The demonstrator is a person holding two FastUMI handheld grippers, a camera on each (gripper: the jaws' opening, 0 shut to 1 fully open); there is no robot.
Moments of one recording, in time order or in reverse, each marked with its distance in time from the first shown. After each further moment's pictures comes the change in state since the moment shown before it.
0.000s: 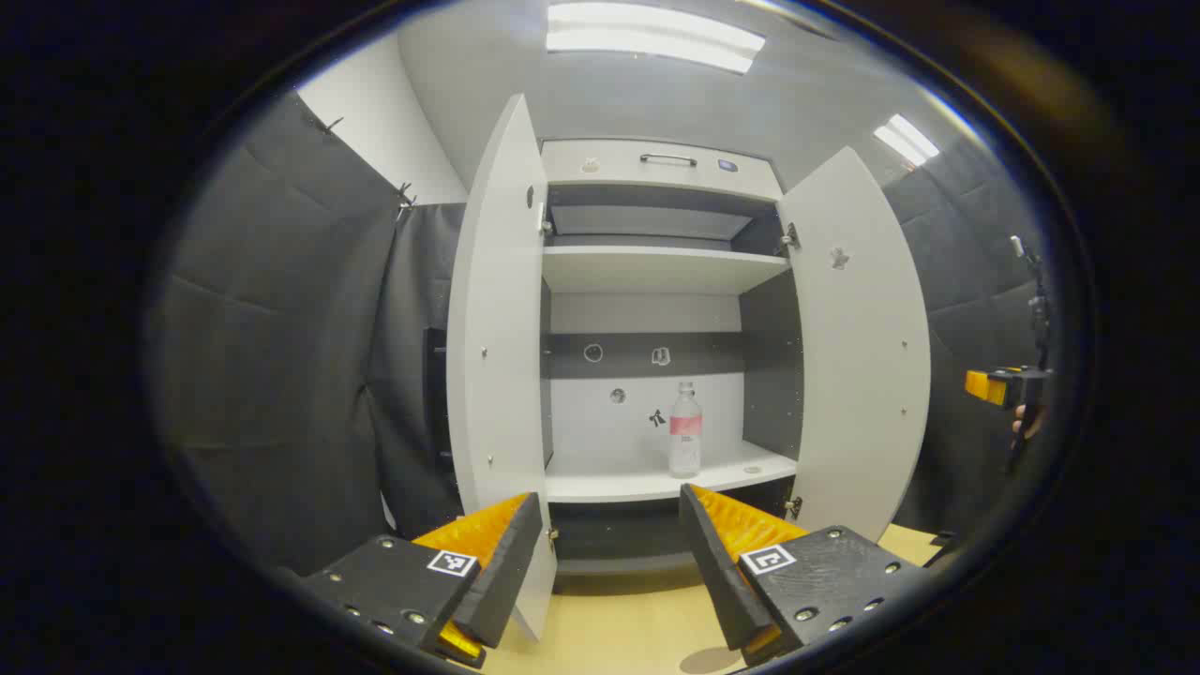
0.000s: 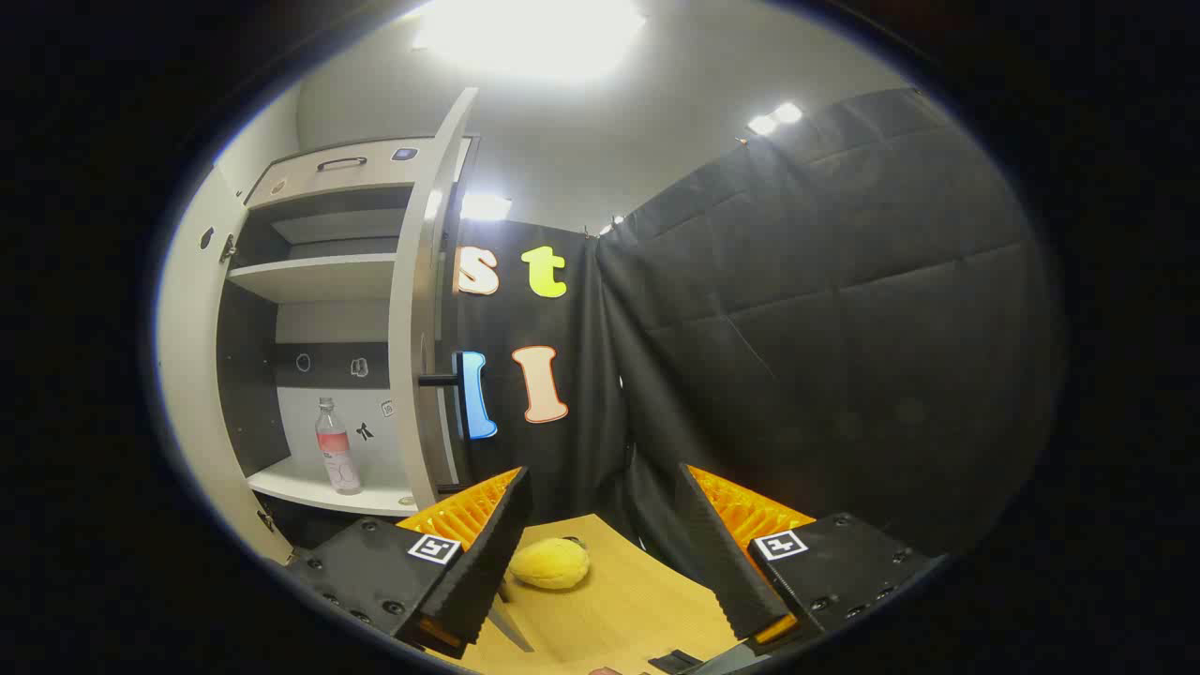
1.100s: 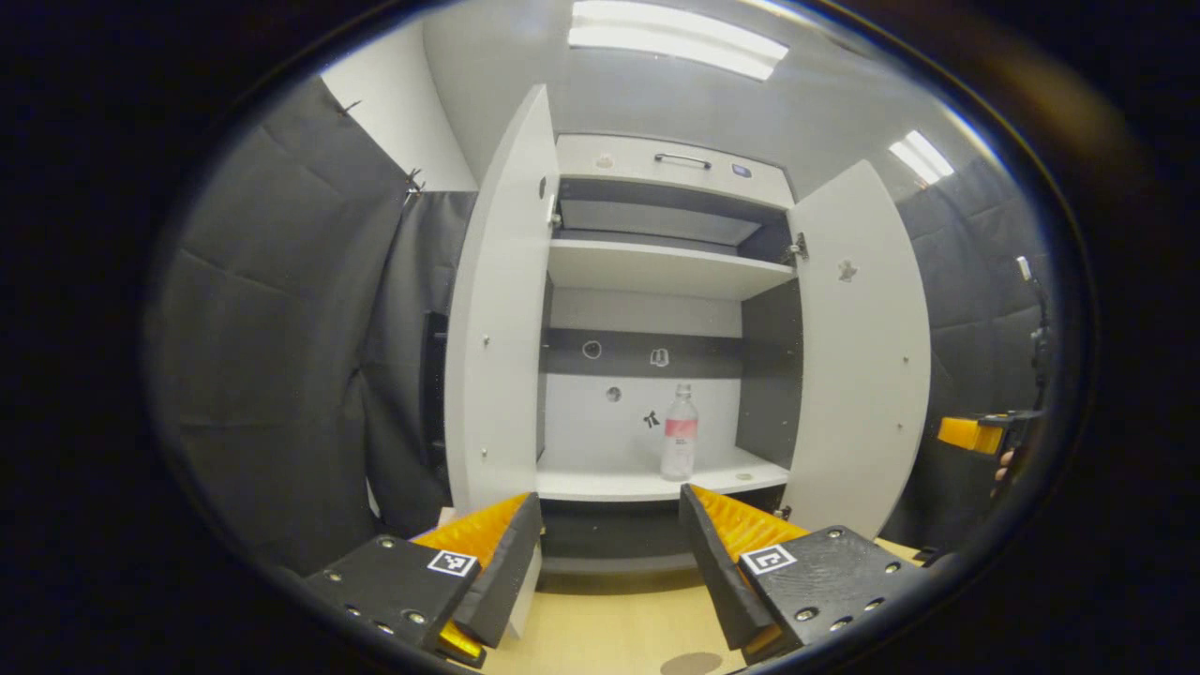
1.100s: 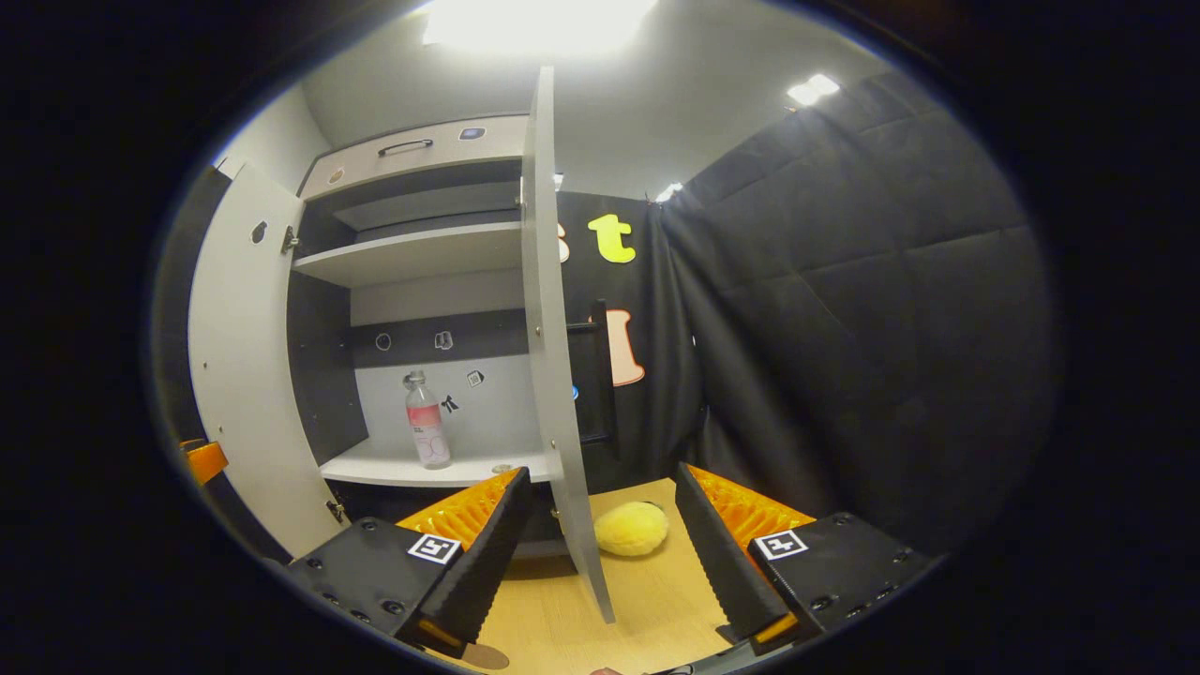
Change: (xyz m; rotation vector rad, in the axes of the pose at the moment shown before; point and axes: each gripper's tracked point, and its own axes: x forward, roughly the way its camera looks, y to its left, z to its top) left arm 0.002 -0.002 -0.002 -0.071 0.001 -0.035; right arm -0.035 0.082 -0.031 0.023 0.118 0.199
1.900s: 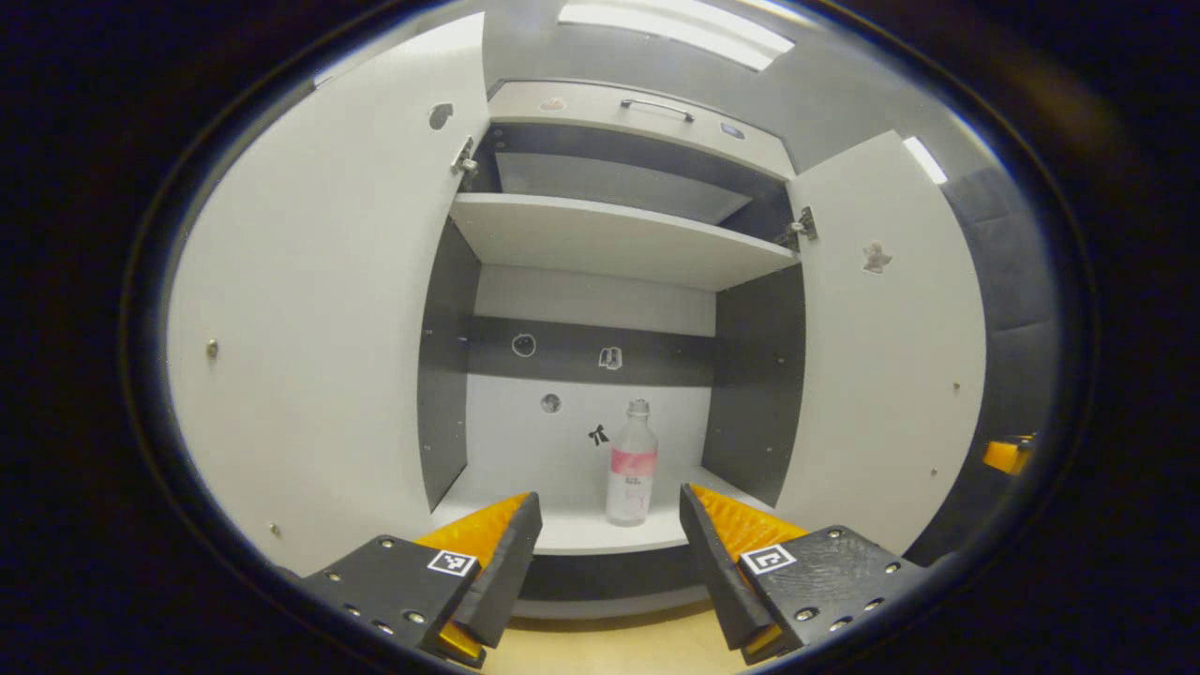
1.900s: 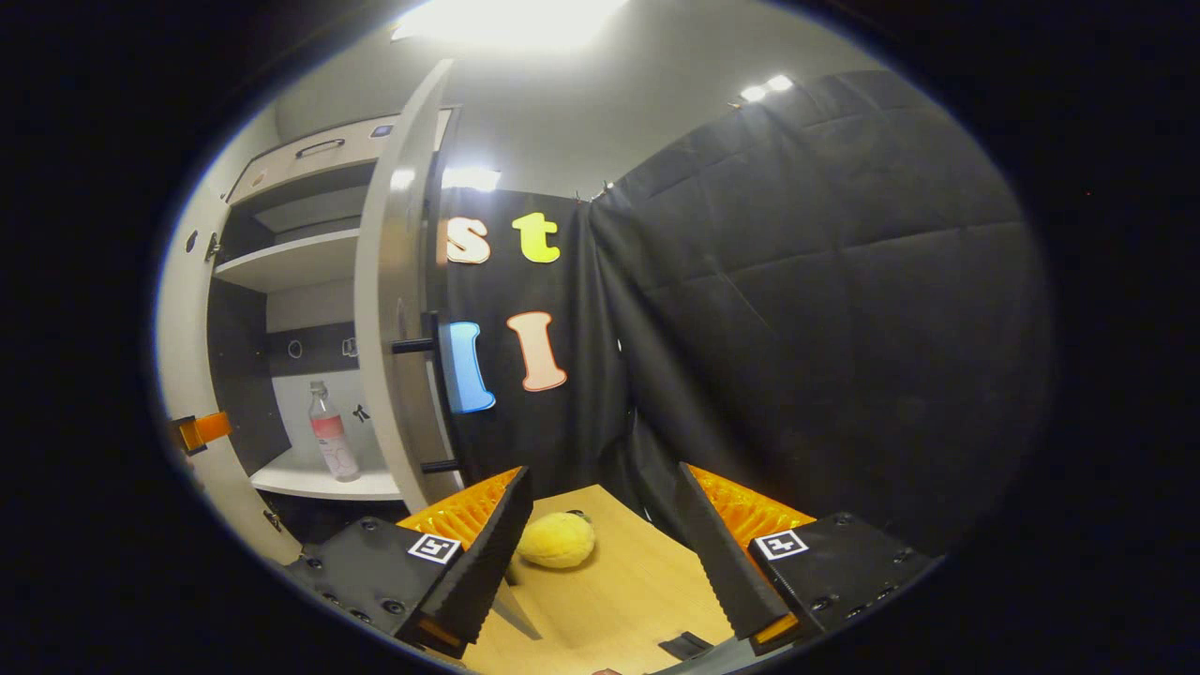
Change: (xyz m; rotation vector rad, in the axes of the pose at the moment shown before) left arm -0.013 -0.014 0.008 -0.031 0.037 -0.120; right arm 0.039 -0.107 0.011 0.036 -0.008 -0.230
